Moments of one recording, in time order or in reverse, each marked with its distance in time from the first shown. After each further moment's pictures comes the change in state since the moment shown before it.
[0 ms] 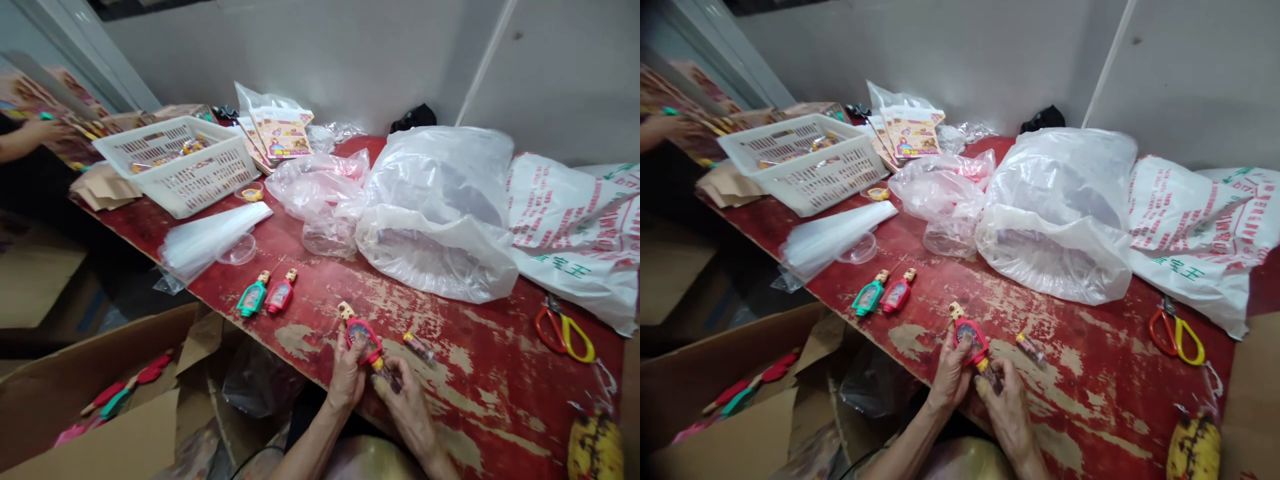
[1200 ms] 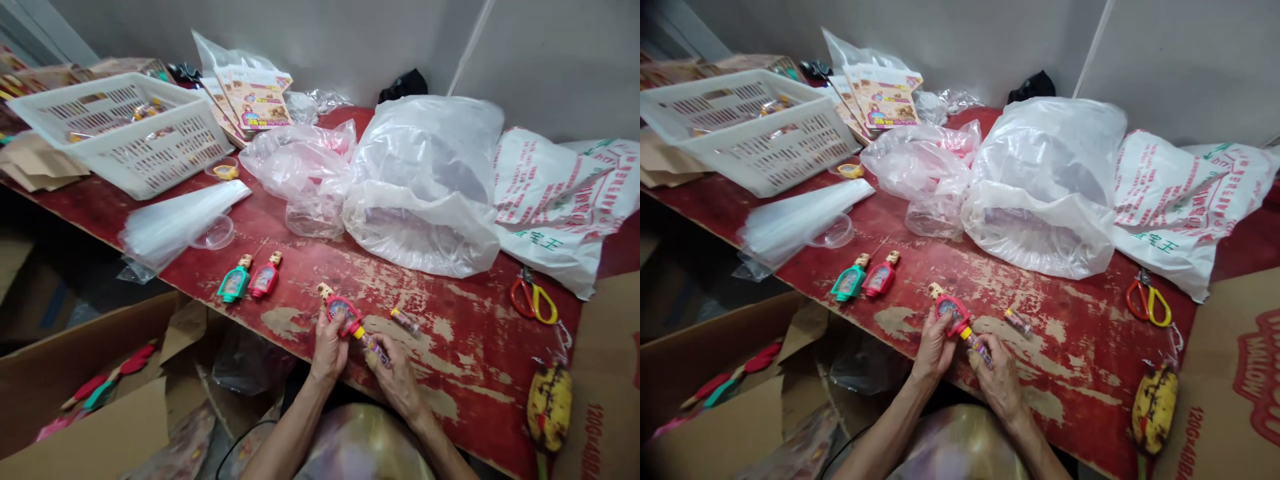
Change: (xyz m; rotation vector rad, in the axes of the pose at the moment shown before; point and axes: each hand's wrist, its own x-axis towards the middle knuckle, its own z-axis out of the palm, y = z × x) left_hand 0.013 0.006 -0.007 -0.017 0.082 0.016; right_hand -0.001 0.003 -0.008 -0.299 -0.048 -0.165
